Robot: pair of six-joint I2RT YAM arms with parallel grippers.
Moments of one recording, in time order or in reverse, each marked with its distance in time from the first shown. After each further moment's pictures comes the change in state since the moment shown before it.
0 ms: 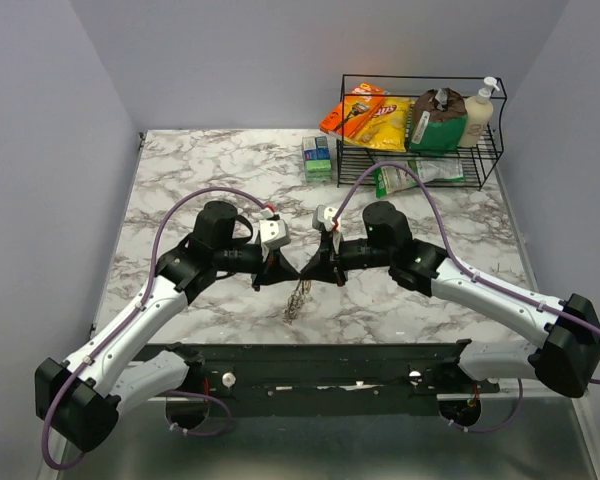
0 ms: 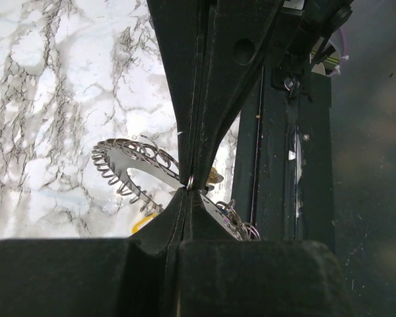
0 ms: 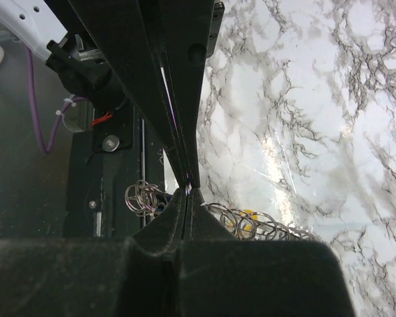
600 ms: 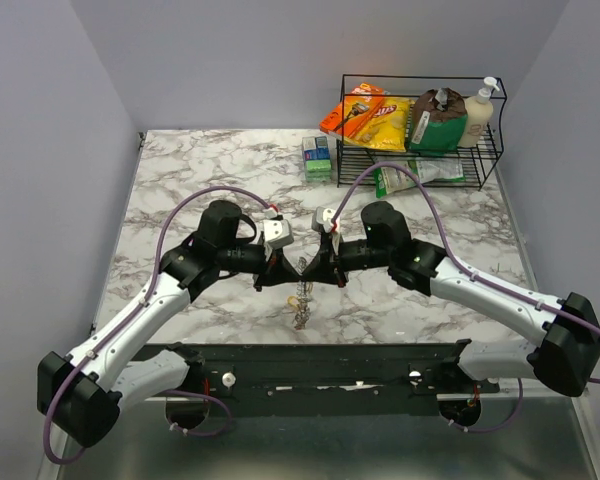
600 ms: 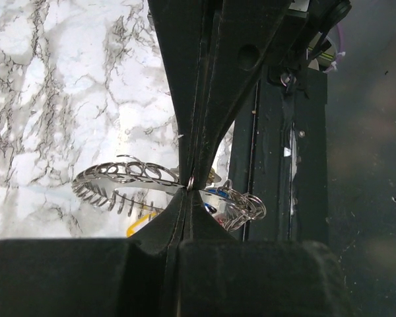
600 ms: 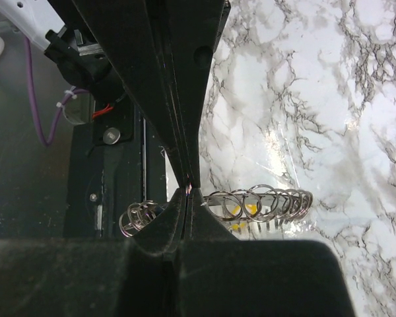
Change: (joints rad) left arm -0.010 0.024 0.005 -0.011 -0.004 -0.012; right arm -0.003 0.008 0.000 -0.023 -0.015 -0.006
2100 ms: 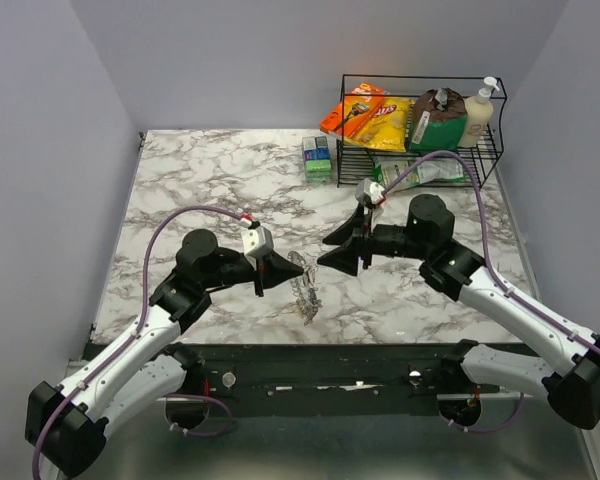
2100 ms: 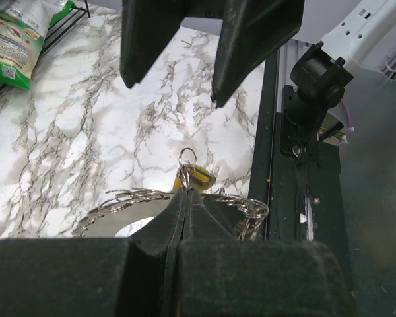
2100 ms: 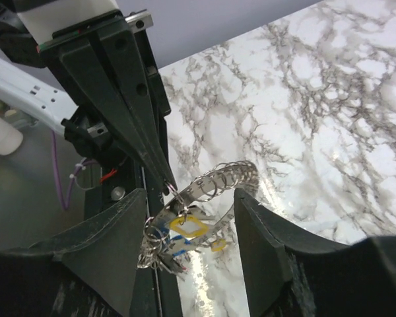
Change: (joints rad) left arm -0.020 -0.209 -0.276 0.539 -0.084 -0.275; right arm -0.153 -0.188 -0.044 0.114 -0.002 0.222
